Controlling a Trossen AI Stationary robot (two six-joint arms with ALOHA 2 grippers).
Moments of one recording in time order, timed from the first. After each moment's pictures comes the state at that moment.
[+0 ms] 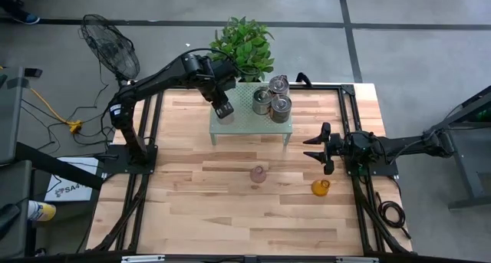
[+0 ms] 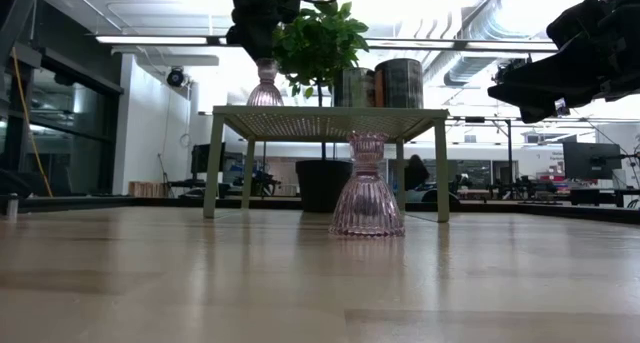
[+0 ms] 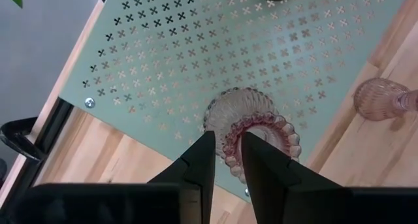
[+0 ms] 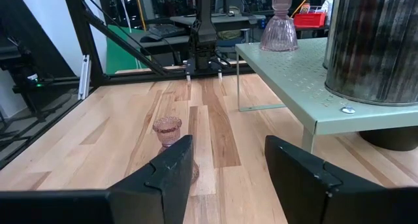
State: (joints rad) left arm 0.39 1.75 1.97 -1.41 -0.07 -0.13; right arm 0.04 0.25 0.01 0.17 0.08 0.09
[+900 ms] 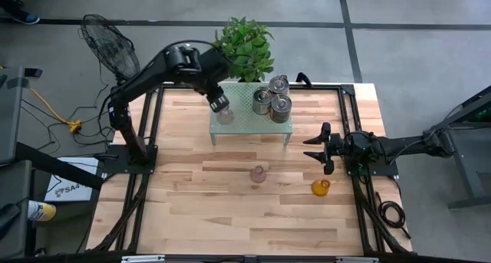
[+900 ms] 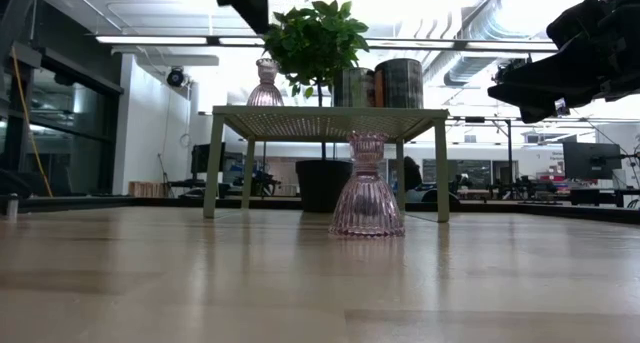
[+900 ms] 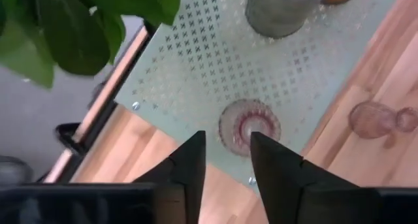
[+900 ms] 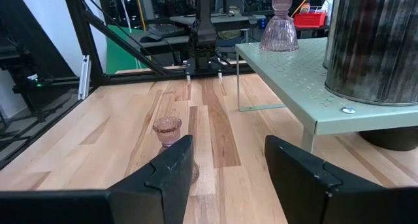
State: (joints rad) left arm 0.35 1.74 2.20 -1.55 -0.17 -0.18; right arm 0.04 0.25 0.01 0.17 0.08 0.09
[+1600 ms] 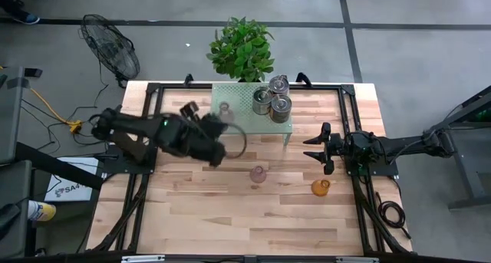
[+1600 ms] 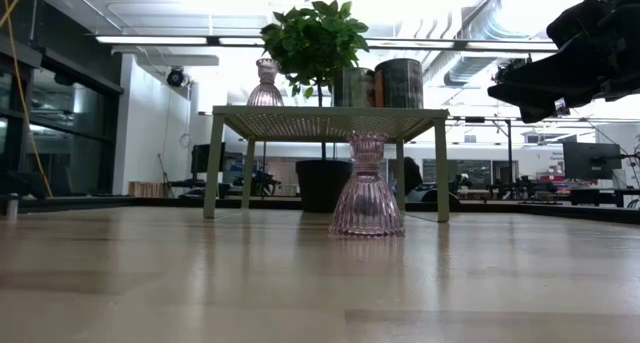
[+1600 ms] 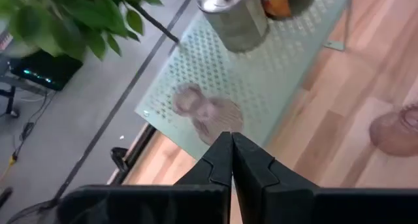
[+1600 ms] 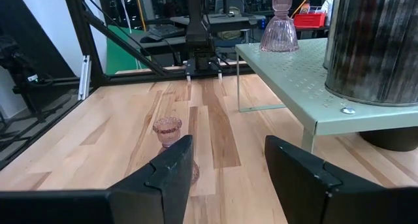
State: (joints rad) left arm -0.28 1.63 1.92 -1.53 -0.83 -0.64; right arm 0.04 0.25 0.01 0.17 0.08 0.09
